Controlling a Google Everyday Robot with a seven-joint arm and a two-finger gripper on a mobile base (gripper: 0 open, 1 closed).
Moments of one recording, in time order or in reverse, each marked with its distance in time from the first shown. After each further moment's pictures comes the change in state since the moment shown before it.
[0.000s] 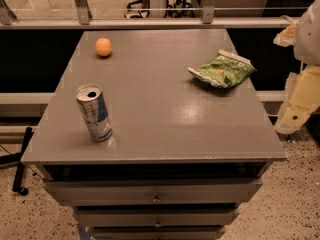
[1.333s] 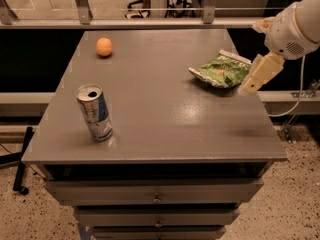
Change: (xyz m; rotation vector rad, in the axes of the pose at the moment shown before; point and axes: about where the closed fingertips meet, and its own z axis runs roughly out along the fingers) arm -0.022 -0.121 0.079 0.143 -0.307 0.041
